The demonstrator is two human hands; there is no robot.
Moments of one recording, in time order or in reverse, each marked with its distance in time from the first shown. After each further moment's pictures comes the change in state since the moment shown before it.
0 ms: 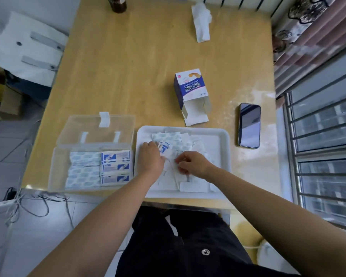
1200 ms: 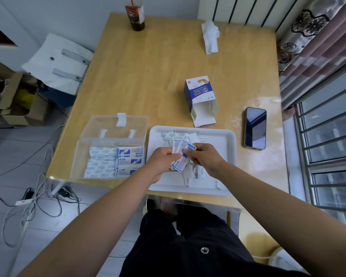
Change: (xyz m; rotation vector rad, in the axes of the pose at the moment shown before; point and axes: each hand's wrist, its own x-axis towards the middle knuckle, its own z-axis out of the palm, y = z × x) left_hand -0.045 0.005 -0.033 -1.020 -0.403 -0.182; right_hand -0.027 -0.018 -0.002 0.544 0.083 -0.071
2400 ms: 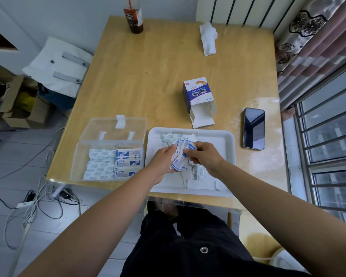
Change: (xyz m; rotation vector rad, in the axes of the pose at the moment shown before) left_hand 0.005 0.003 0.009 -0.149 0.016 -0.044; right_hand 0.001 -0.003 -0.006 -0.016 0.002 -0.059
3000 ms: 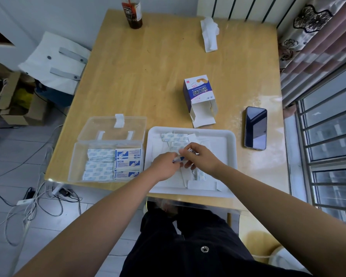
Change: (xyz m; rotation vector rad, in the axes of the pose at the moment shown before) left_hand 0.009 -0.004 -0.005 0.940 -0.037 0.152; right_hand 0.001 0.005 0.002 -0.289 -0.123 -0.120
